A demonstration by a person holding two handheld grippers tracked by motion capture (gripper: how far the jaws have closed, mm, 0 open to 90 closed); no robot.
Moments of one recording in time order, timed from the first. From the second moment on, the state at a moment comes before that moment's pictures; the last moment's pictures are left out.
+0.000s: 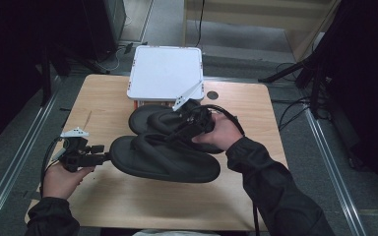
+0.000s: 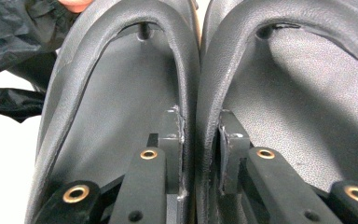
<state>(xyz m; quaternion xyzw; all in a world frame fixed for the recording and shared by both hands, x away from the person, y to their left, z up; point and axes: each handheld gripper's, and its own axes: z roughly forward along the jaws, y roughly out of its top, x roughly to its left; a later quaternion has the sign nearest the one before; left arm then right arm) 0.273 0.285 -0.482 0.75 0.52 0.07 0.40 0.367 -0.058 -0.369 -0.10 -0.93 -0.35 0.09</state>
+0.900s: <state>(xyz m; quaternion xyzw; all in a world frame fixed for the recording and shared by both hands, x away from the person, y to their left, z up) 0.273 0.283 -0.482 0.76 0.52 0.06 0.39 0.443 -0.053 -0.310 -0.28 -0.89 -0.36 0.03</state>
